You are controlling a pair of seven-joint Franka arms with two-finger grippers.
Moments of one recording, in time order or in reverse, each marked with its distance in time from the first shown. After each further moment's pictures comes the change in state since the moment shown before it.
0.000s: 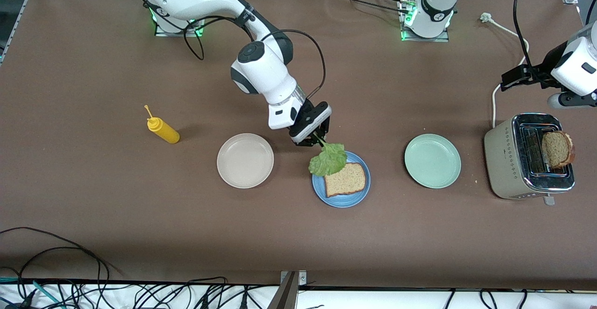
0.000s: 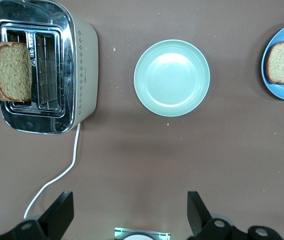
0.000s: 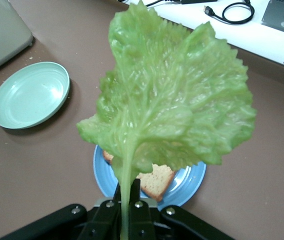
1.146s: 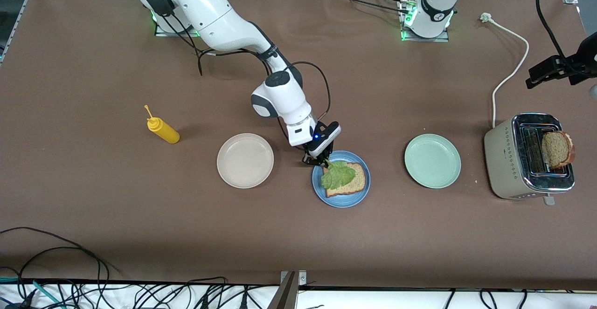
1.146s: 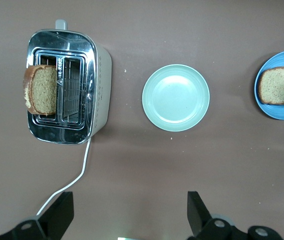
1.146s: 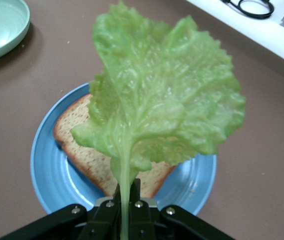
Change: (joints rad) left arm 0.014 0.014 0.027 0.134 0.000 -0.038 0.021; right arm 0.271 0.303 -0.329 0.233 -0.059 0.142 -0.010
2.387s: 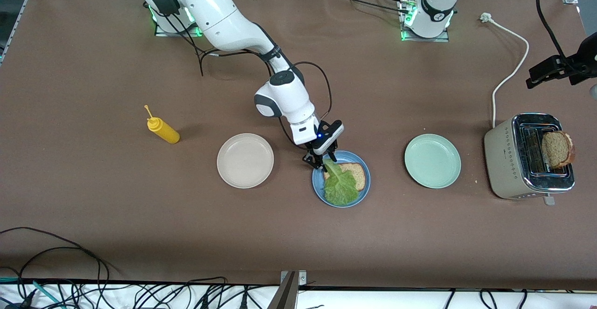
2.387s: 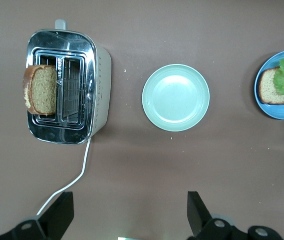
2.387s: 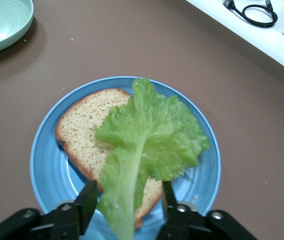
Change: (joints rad) left arm 0.000 0.001 -0.001 0.001 0.000 -0.001 0.001; right arm 0.039 0.025 -0.046 0.030 -0.005 0.004 -0.006
